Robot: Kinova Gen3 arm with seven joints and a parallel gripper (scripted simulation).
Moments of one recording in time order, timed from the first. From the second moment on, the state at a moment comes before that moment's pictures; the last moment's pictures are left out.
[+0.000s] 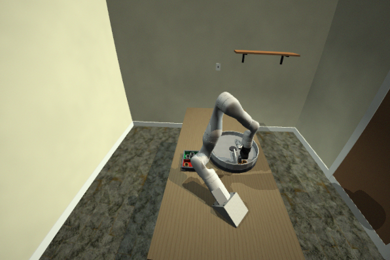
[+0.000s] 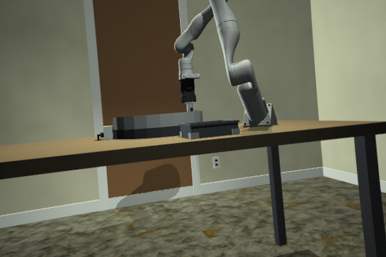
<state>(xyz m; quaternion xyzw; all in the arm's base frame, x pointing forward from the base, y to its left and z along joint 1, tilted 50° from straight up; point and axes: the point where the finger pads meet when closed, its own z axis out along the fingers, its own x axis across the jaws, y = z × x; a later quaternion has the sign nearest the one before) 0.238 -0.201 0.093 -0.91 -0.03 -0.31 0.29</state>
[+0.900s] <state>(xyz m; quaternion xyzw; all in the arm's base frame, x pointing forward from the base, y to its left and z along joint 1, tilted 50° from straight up) 0.233 -0.206 0.099 -0.91 -0.03 -0.31 0.29</state>
